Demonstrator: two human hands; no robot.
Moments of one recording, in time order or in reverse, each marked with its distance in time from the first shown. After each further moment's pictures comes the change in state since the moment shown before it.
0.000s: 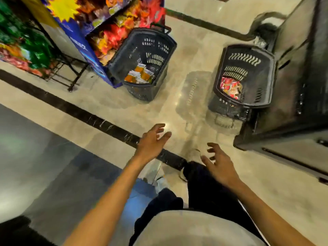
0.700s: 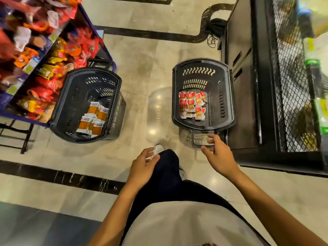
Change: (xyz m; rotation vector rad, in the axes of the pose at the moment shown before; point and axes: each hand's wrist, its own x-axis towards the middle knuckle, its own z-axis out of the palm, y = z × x) left_hand 0.210 0.167 0.120 0.103 -0.156 -0.142; right_hand 0.221 0.068 -0.215 0.172 0.174 0.197
